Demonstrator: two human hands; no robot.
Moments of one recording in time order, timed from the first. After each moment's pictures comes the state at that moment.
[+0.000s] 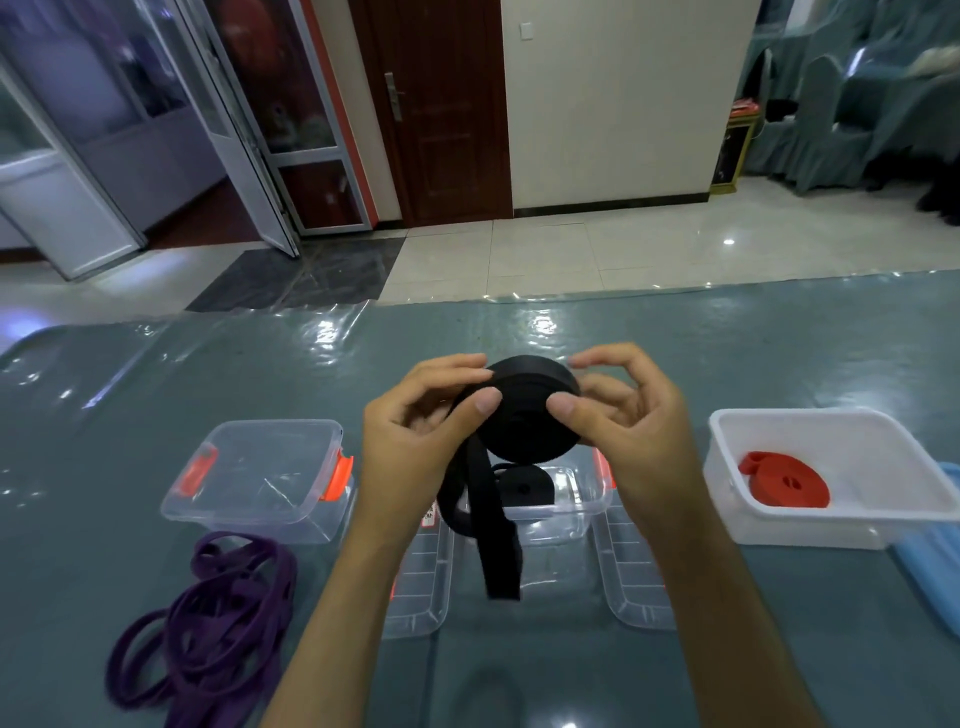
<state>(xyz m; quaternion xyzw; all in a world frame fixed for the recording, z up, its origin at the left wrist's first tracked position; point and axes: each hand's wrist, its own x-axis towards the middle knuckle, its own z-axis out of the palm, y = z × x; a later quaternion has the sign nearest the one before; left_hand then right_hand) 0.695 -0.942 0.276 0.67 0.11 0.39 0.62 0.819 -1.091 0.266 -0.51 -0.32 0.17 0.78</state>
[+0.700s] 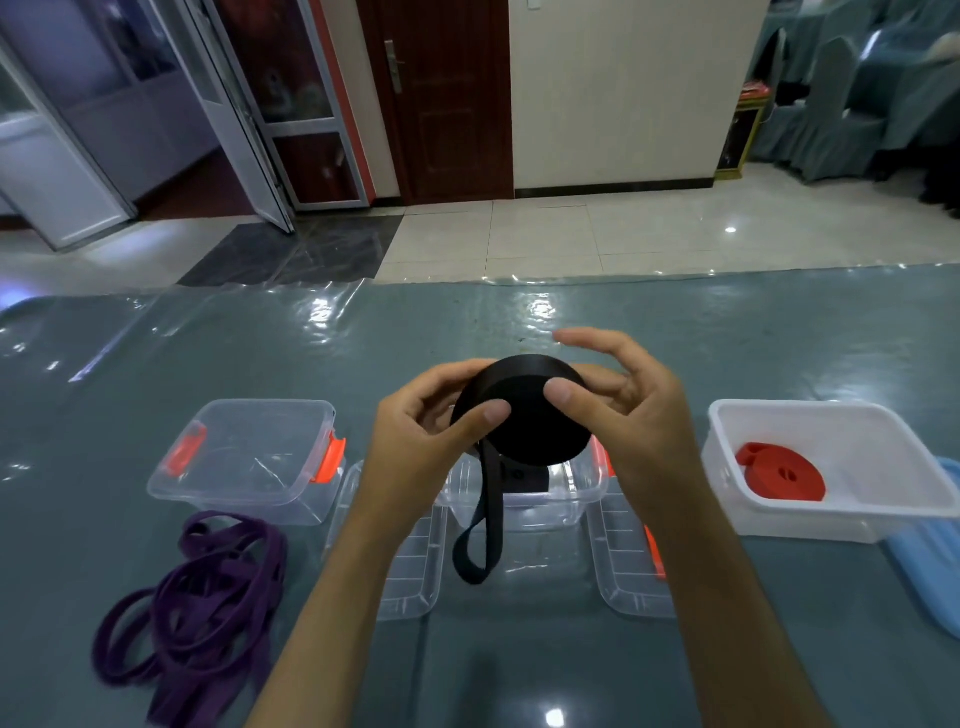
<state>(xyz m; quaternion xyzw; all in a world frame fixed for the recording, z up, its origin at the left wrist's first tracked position) 0.696 -0.937 0.262 0.68 0.11 0.30 0.67 0.826 -1.087 0.260 -0.52 -0.35 0.19 0.76</state>
